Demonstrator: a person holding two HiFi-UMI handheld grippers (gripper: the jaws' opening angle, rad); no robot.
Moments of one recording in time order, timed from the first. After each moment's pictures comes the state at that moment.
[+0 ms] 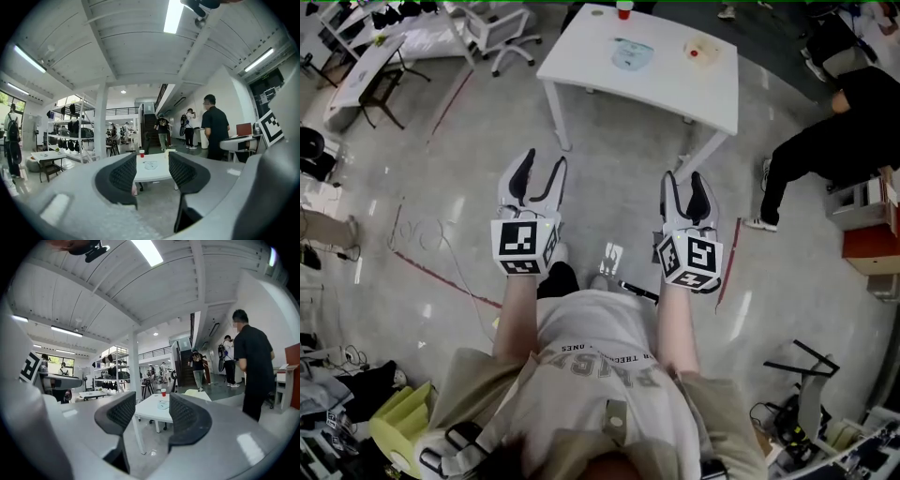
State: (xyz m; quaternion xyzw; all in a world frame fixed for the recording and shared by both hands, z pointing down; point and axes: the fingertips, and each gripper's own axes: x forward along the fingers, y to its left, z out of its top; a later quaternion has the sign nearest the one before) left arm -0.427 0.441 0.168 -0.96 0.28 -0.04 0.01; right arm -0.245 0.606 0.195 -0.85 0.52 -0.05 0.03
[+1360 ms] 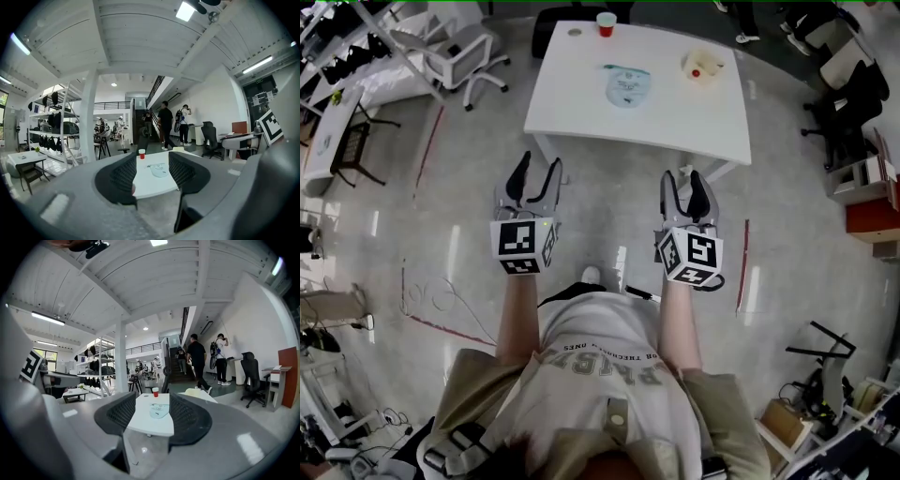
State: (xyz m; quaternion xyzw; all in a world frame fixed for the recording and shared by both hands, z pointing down) left arm -0.306 0.185 0.193 -0.98 0.20 -0.07 0.01; right arm -0.148 0.386 0.220 -0.89 0.45 -0.07 0.01
